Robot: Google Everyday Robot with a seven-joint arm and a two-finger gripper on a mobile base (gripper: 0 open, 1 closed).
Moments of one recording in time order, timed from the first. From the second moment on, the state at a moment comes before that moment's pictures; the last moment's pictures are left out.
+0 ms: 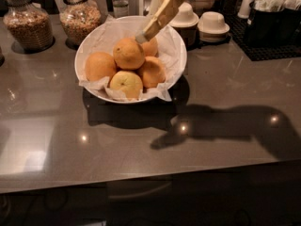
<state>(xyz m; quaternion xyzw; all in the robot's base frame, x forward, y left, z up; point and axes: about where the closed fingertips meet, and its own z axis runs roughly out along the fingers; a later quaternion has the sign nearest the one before) 0.555 0.040 1.086 -0.70 0.43 0.26 0.52</state>
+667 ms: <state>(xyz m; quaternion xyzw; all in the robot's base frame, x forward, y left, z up) 0.587 0.047 1.017 -0.70 0.45 0.29 0.47</state>
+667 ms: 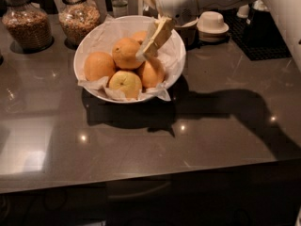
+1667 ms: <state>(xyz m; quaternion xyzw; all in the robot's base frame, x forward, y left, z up) 0.597 0.066 0.944 -0.71 0.45 0.35 0.41</state>
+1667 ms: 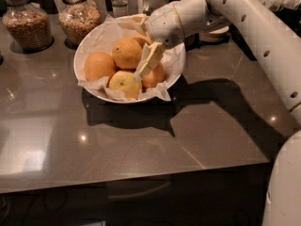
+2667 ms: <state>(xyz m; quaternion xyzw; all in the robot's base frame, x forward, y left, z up) 0.589 0.060 0.908 -0.72 0.46 0.37 0.37</state>
